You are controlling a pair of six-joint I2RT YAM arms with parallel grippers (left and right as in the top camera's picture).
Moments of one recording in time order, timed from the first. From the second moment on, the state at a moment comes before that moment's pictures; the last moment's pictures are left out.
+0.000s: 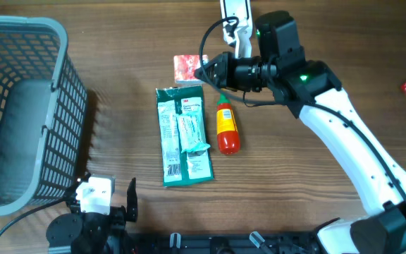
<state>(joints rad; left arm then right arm) 0.08 0.01 0.59 -1.08 0.14 0.15 0.45 1.60 1.48 -0.57 -0.68 0.69</state>
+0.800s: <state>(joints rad) 0.08 0.01 0.59 -1.08 0.14 0.15 0.19 1.78 1.48 -0.29 -0.84 1.75</state>
